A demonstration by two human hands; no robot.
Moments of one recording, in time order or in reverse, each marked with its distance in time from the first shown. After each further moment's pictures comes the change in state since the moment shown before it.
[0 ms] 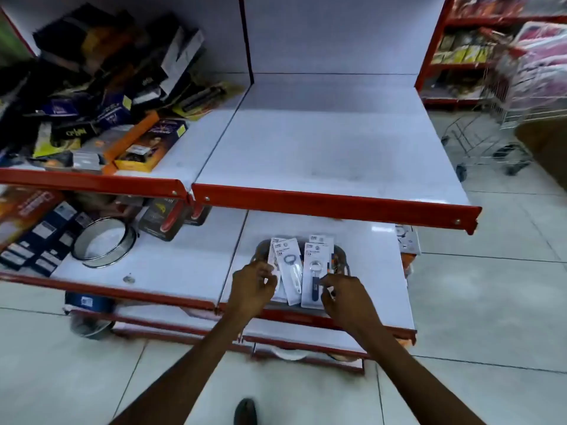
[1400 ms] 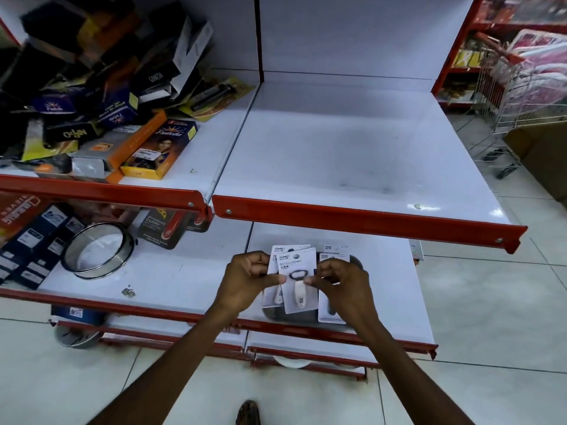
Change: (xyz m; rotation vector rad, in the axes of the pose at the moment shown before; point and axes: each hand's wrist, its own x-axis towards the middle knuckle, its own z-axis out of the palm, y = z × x) left_hand 0.039 -0.009 -0.071 -0.472 -0.249 -0.033; right_hand 0.039 -0.072 -0.002 0.444 0.121 0.126
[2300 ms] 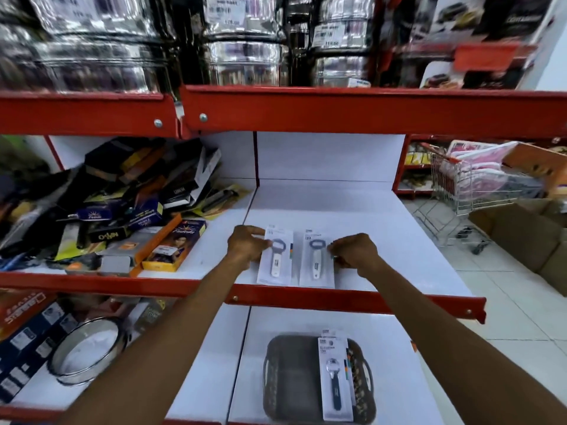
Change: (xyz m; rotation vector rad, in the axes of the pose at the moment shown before) left_hand 0.122 0.165 -0.061 0.008 0.221 0.040; right_hand 0.135 -0.123 -0.106 0.239 0.198 0.233
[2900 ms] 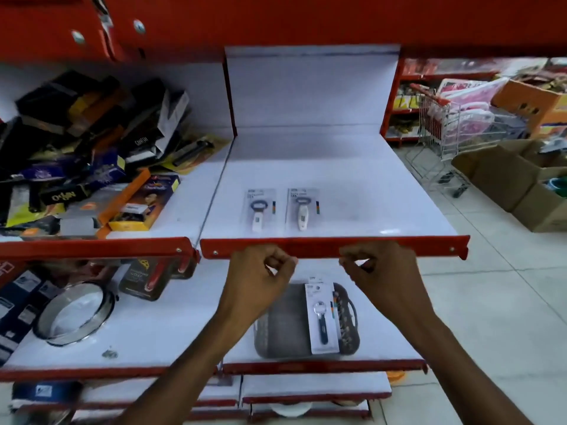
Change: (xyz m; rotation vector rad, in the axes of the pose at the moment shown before) left_hand -0.153 -0.042 0.033 0.242 -0.091 0.391; right_hand -0.151 0.064 -0.045 -0.320 0.097 -0.425
